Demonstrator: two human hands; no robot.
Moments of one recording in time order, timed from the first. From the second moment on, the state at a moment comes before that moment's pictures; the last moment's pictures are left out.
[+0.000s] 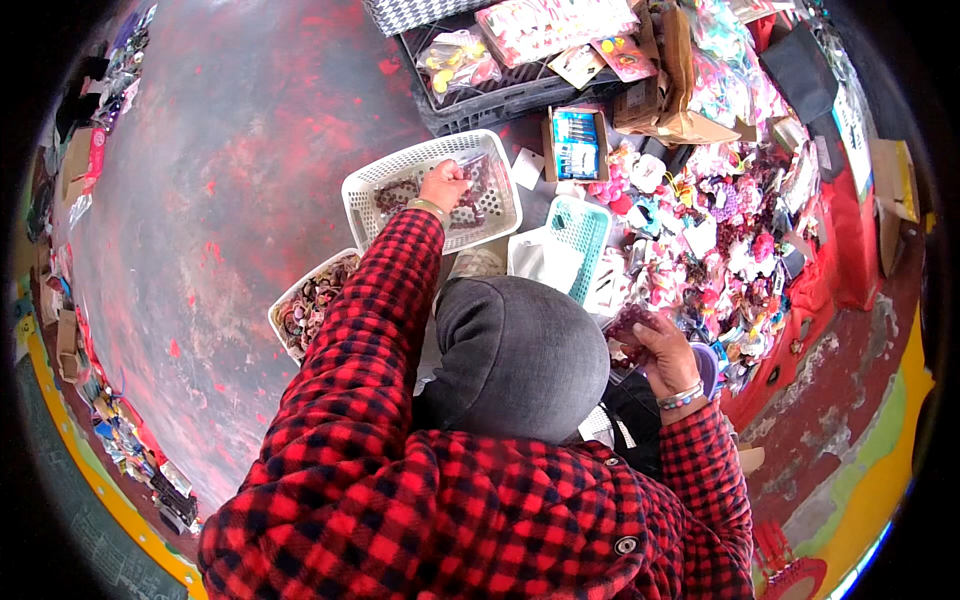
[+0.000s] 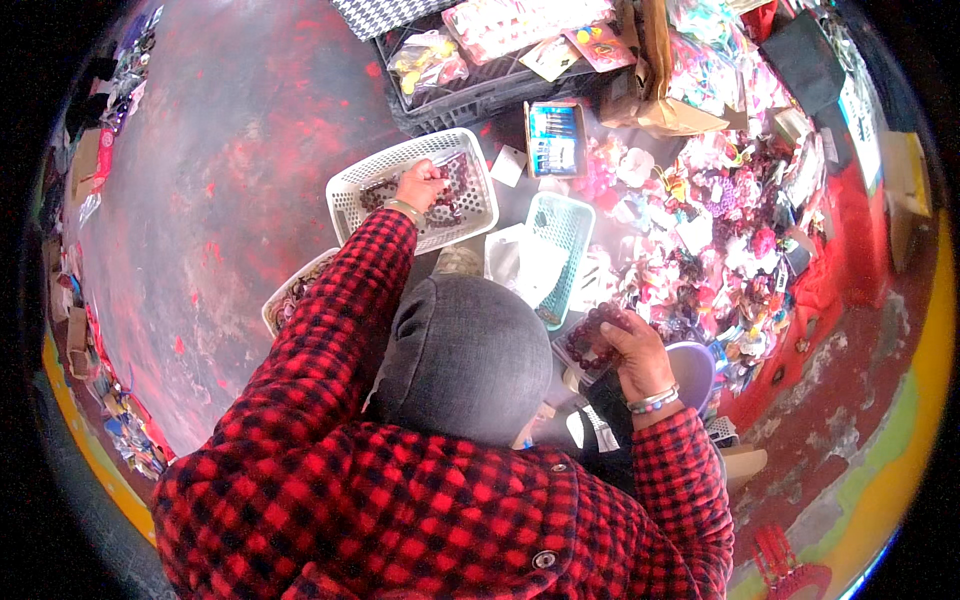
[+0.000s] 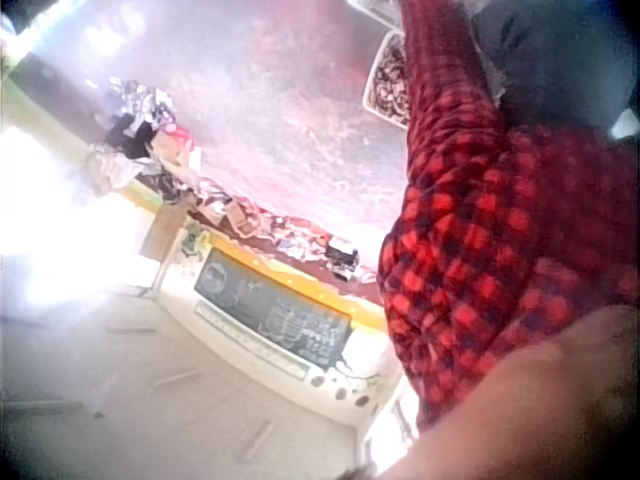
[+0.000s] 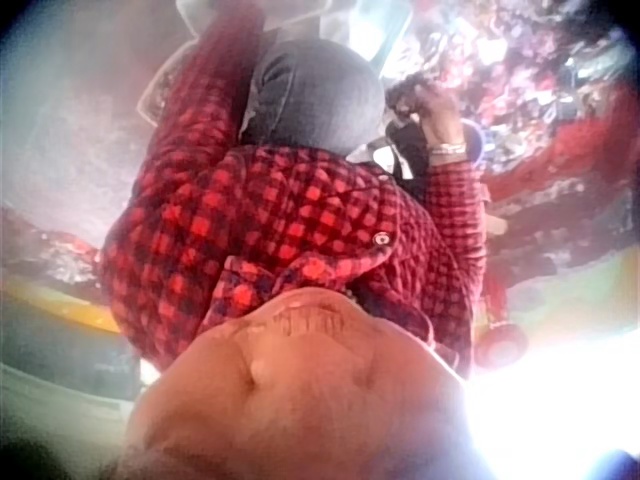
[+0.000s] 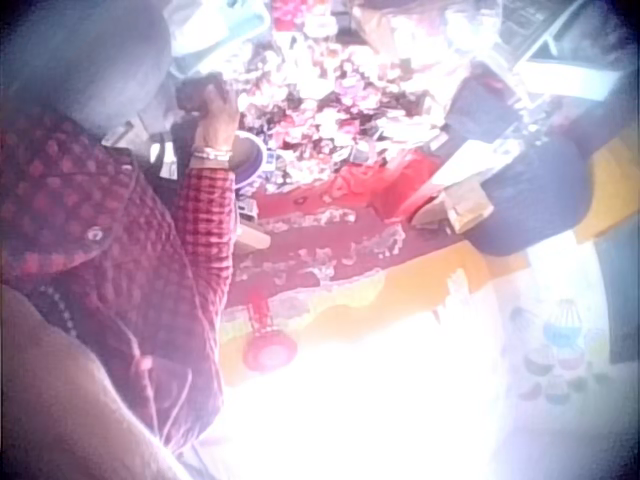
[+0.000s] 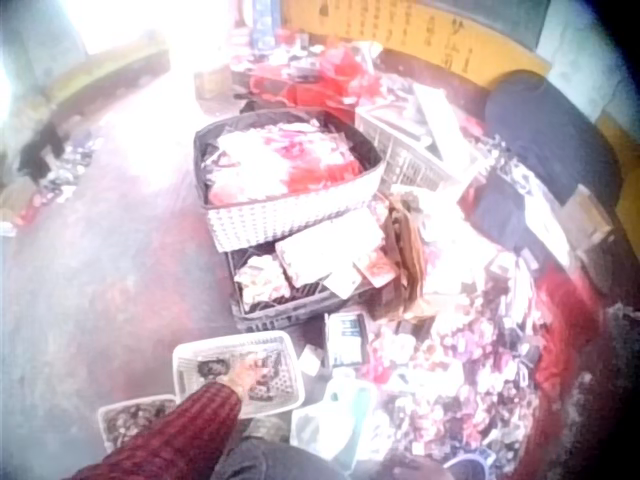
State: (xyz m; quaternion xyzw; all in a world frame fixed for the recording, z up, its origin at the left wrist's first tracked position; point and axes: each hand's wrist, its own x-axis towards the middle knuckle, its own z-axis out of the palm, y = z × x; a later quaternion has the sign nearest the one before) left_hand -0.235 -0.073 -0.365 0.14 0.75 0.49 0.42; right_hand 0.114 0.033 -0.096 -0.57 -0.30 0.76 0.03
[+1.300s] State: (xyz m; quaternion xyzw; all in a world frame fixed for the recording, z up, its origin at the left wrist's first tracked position) left_hand -0.206 -0.084 -0.346 0.52 0.80 0.04 0.28; right_hand 0.112 0.032 -0.096 -0.56 -0.32 0.76 0.02
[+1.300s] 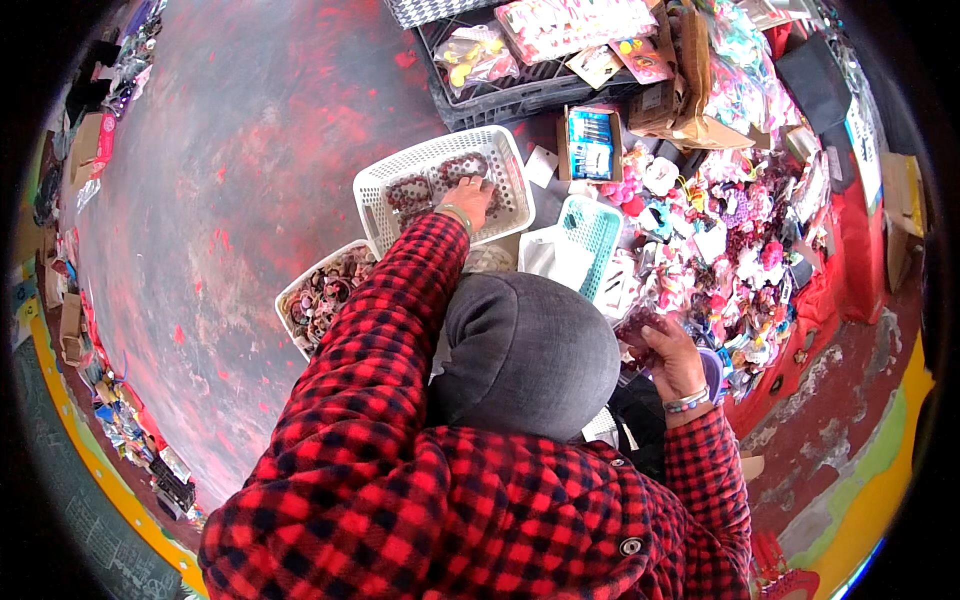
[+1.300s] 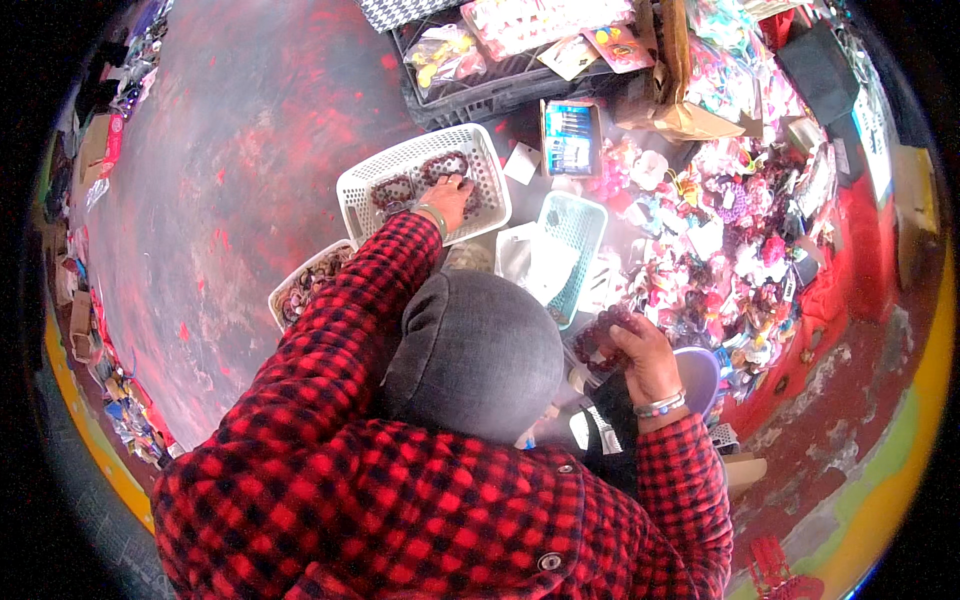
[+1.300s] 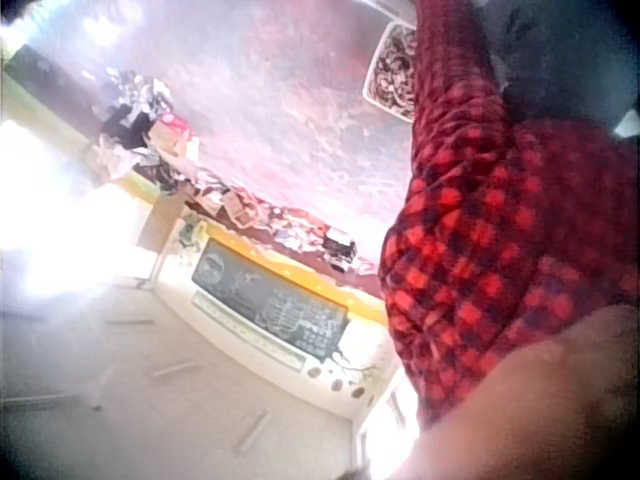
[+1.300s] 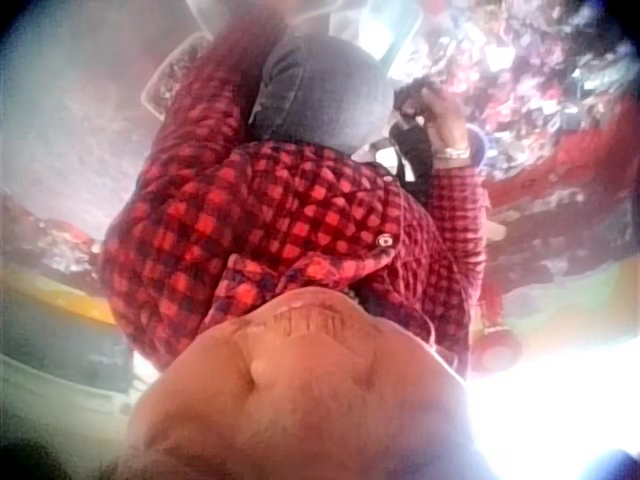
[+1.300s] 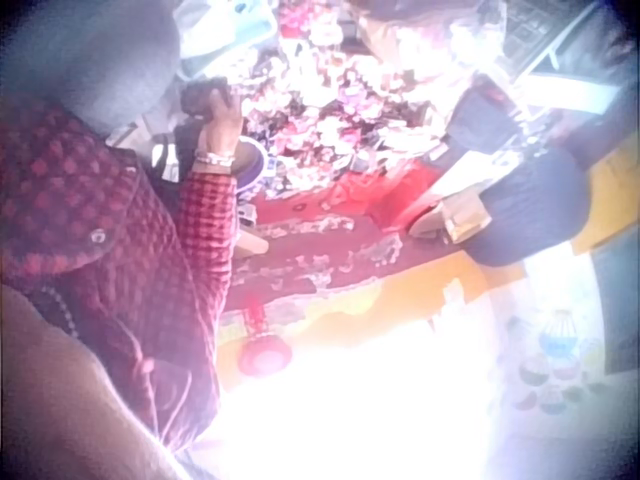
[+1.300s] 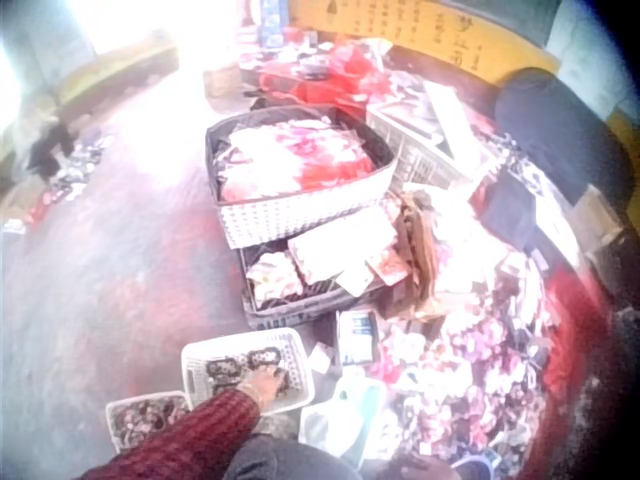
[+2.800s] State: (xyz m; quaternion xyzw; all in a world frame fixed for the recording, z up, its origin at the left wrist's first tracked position) left_hand -0.158 -0.040 -0.185 0.39 0.35 0.42 0.74; right_hand 0.056 0.025 -0.098 -0.46 -0.30 0.82 0.15
